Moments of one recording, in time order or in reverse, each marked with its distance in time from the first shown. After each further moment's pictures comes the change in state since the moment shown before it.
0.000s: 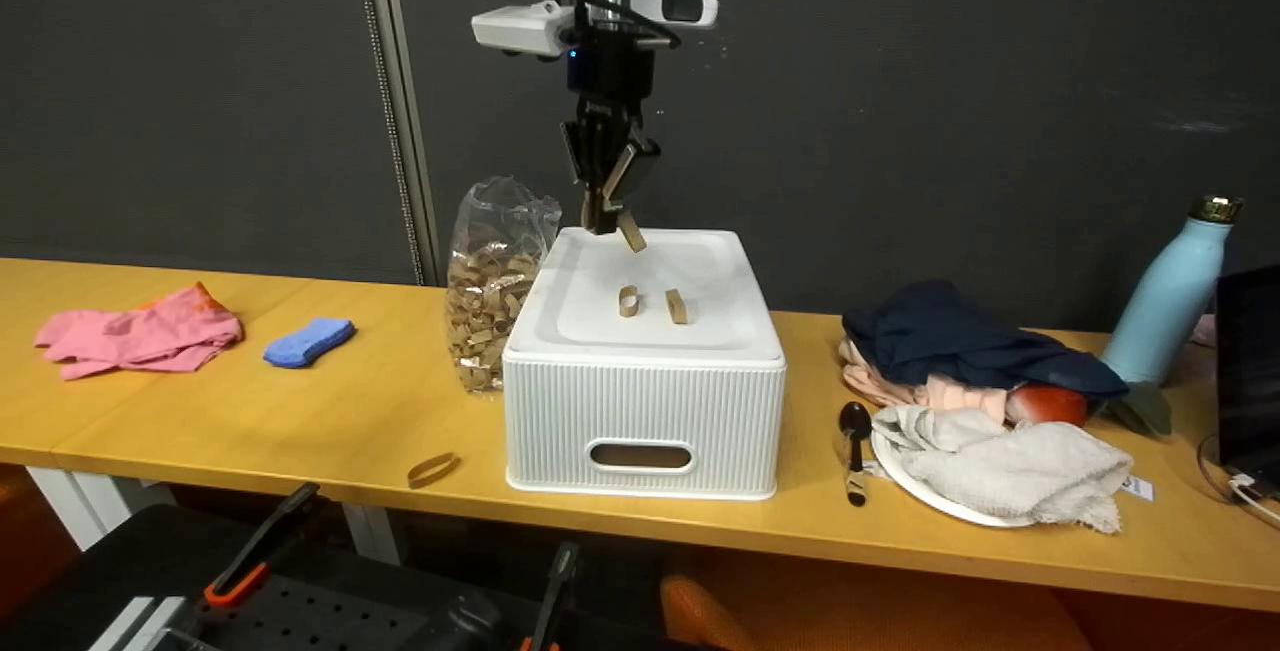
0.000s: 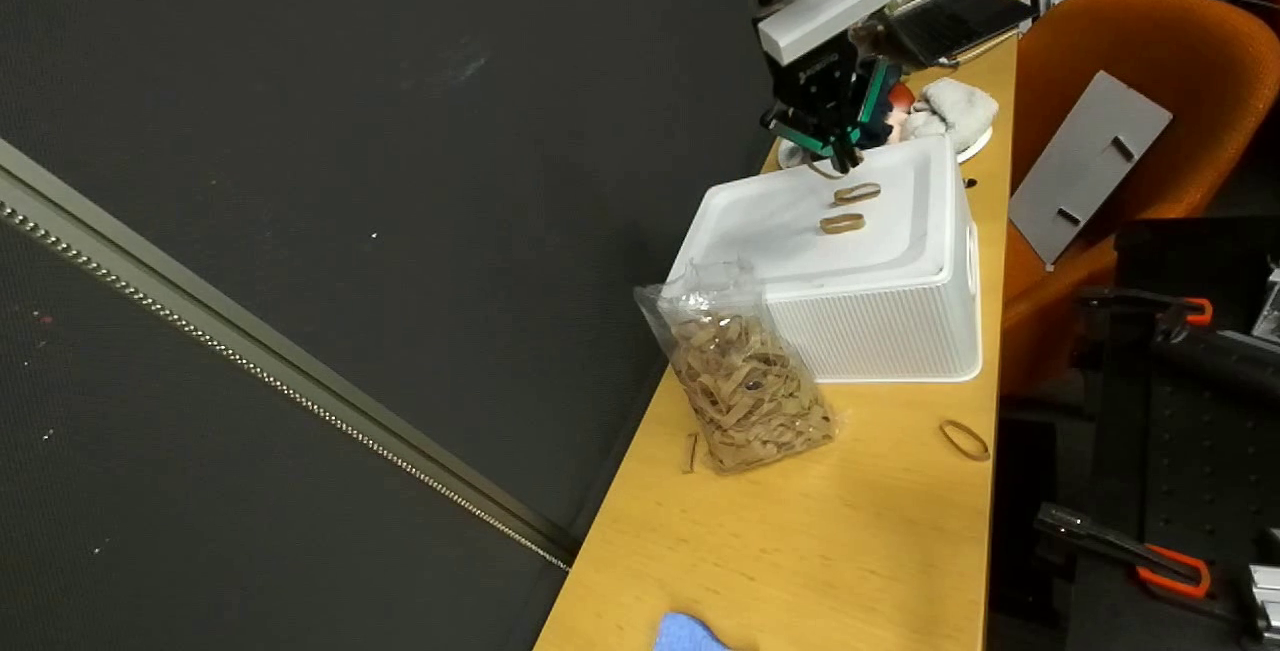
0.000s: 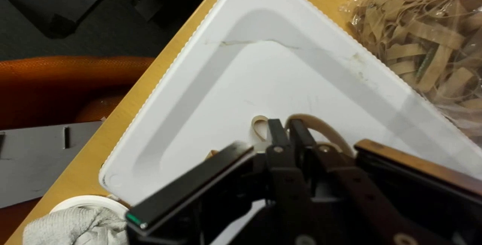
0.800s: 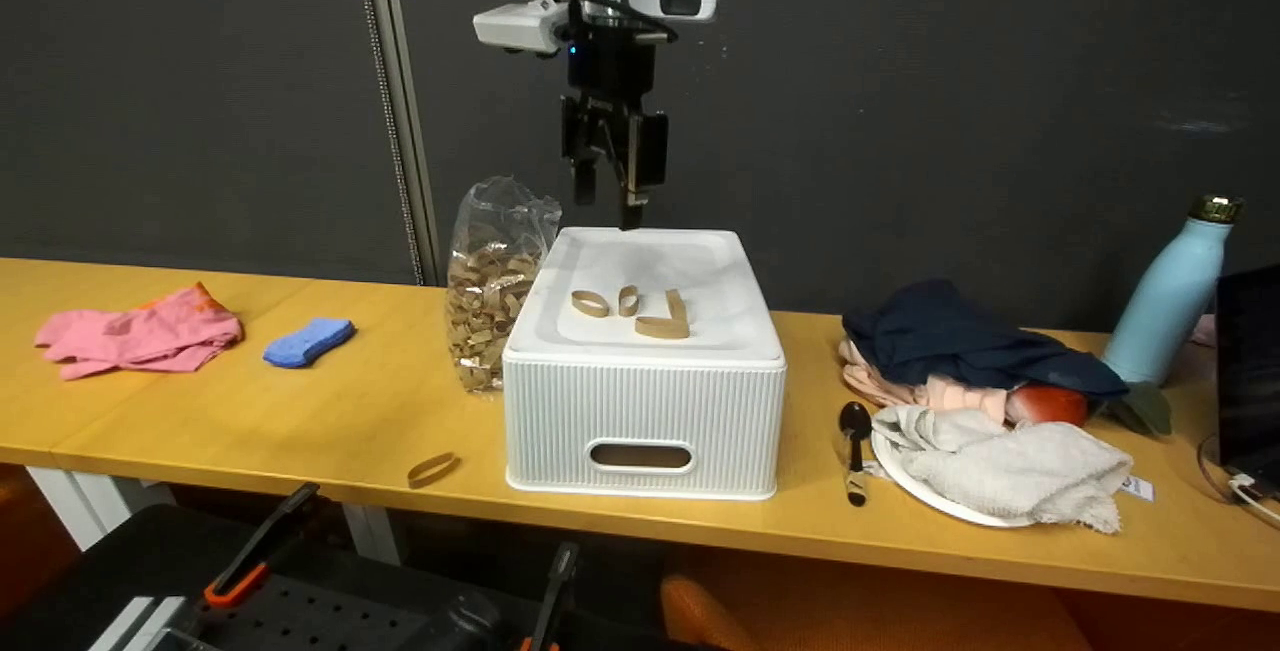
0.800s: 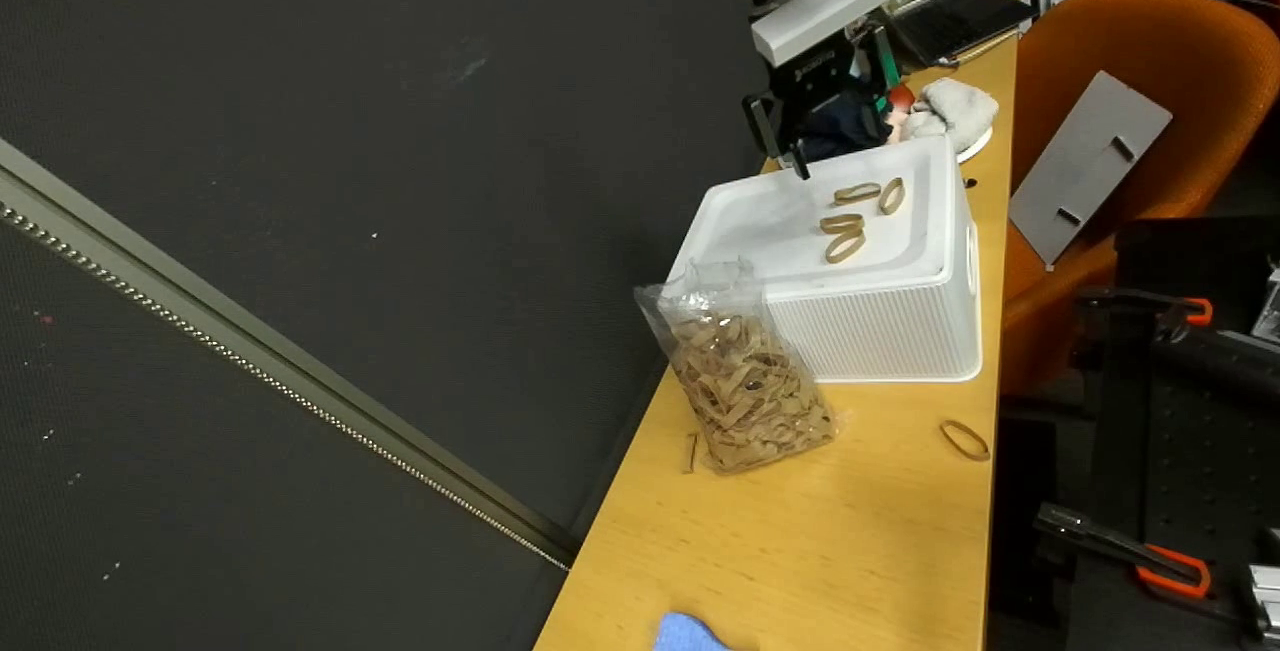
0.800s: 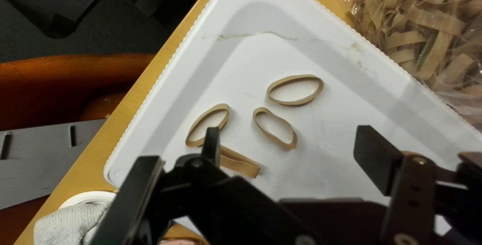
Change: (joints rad) arm 0.006 -0.011 0.000 0.004 -0.030 0.009 0.057
